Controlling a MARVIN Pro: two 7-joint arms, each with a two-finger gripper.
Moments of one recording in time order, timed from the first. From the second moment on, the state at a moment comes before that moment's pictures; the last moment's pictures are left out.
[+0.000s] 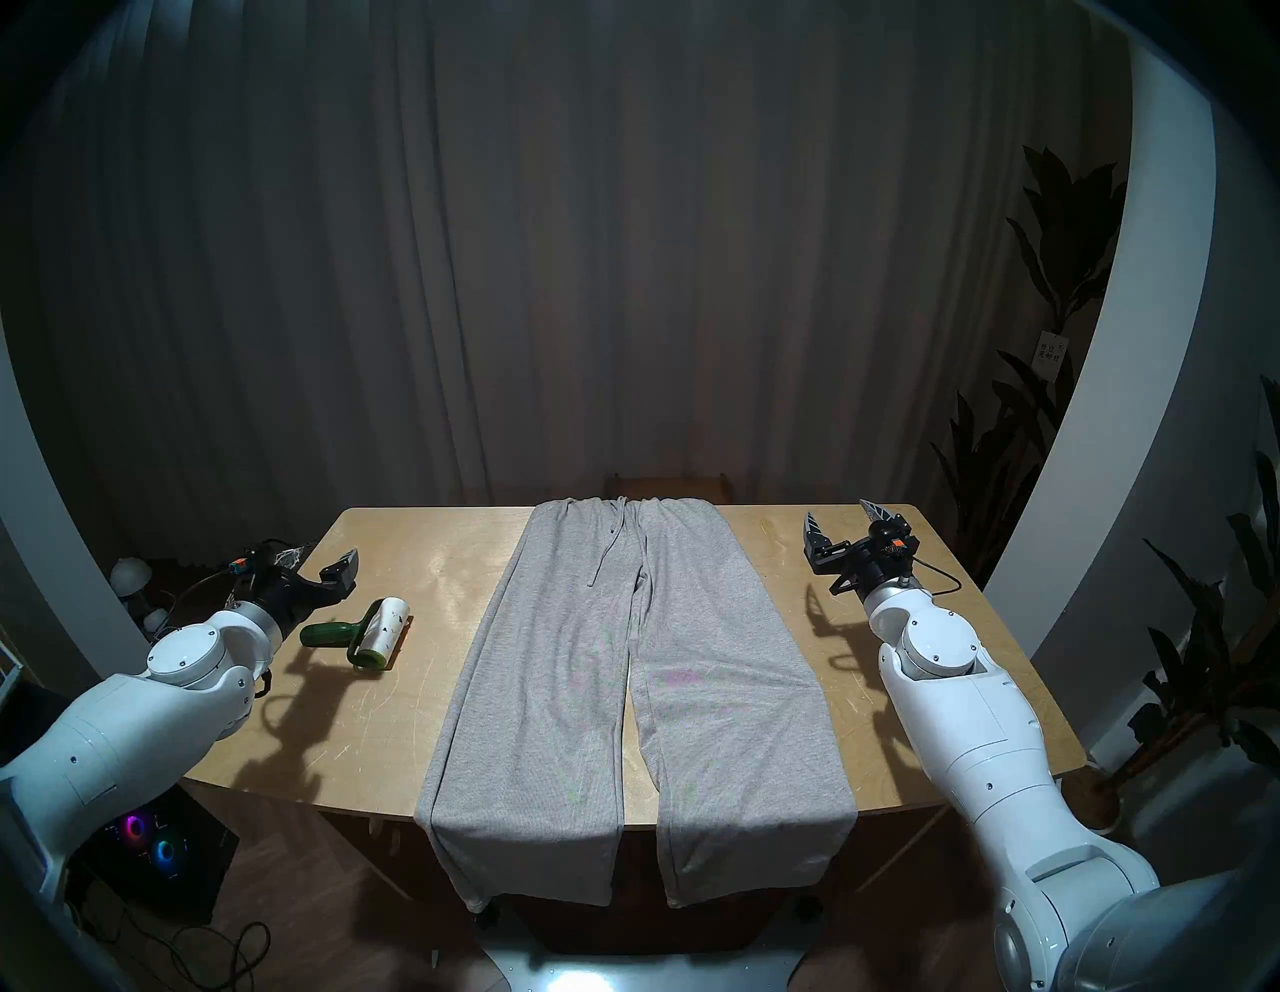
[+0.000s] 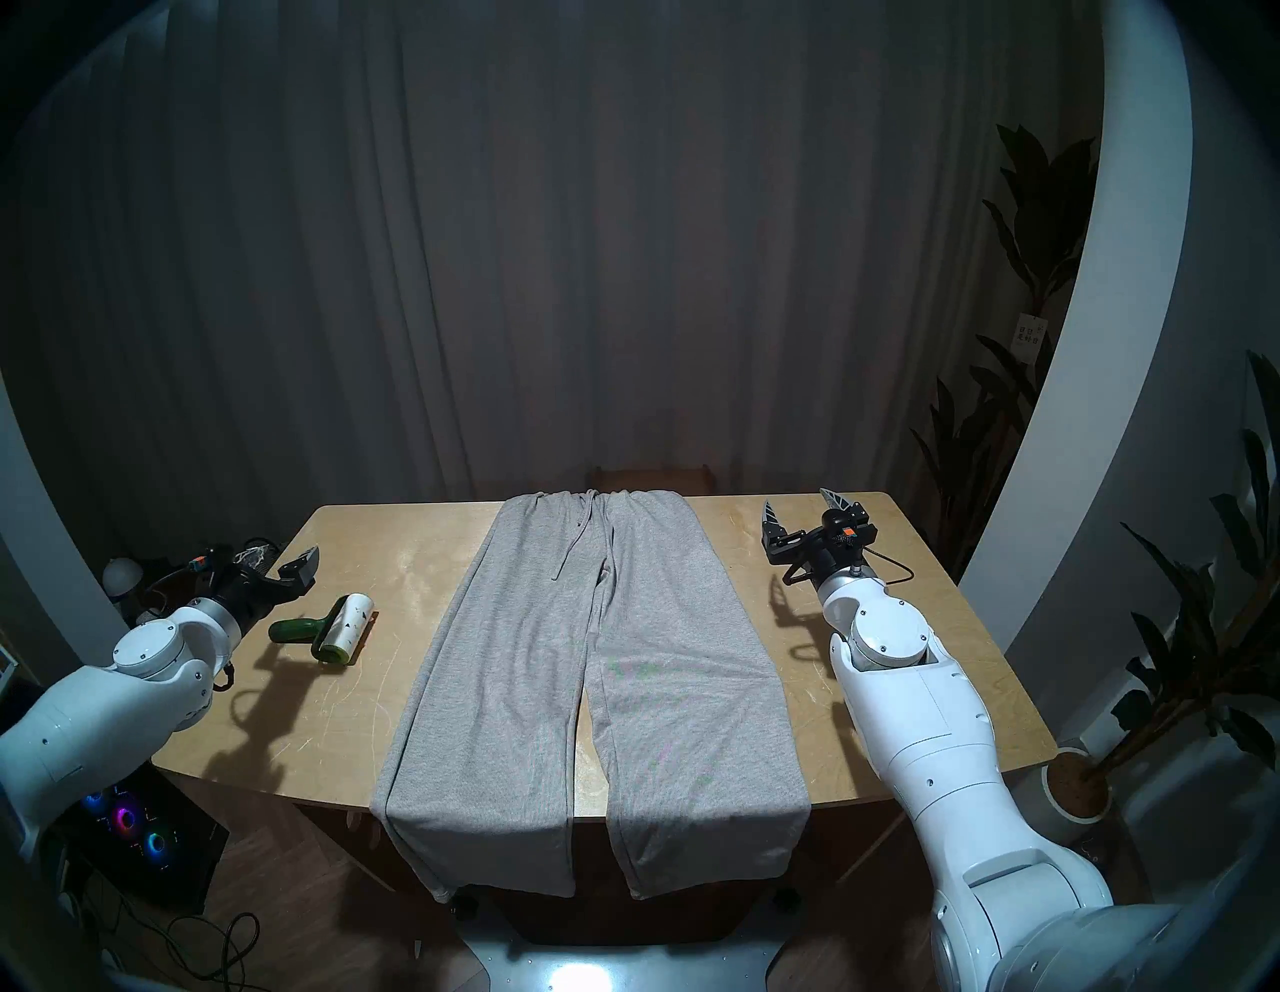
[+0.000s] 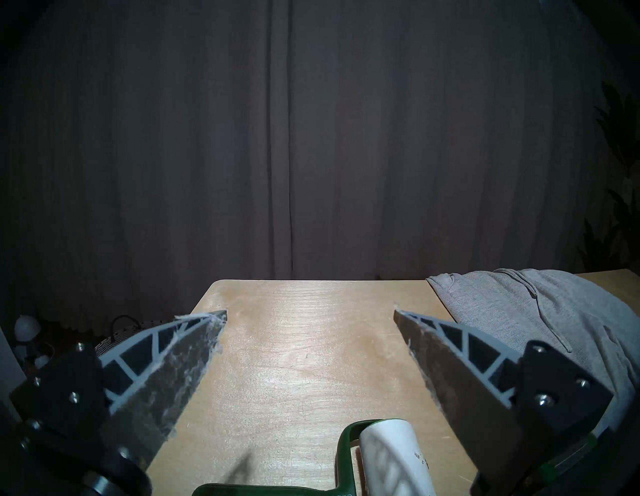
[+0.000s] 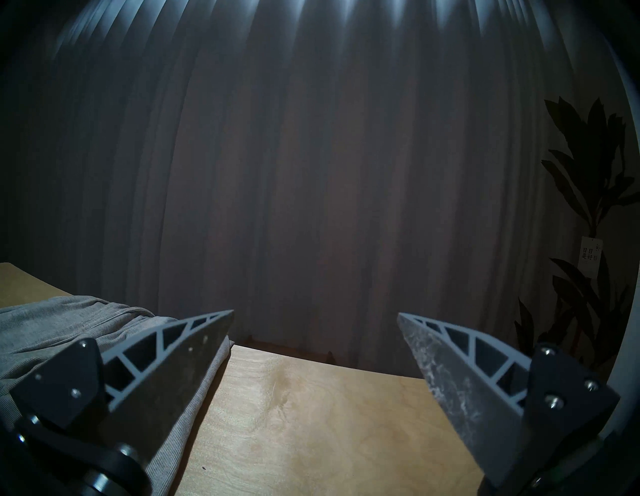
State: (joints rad) left arm 1.41 -0.50 -1.06 -1.32 -1.13 -0.26 0.02; right arm -1.27 -1.28 1.48 -1.14 0.17 -0.25 0.12
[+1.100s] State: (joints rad) left arm 1.14 -0.84 -1.03 -1.04 -0.82 -0.39 -0.08; right arm -1.23 -1.38 1.42 -1.22 0.05 -0.01 -0.16
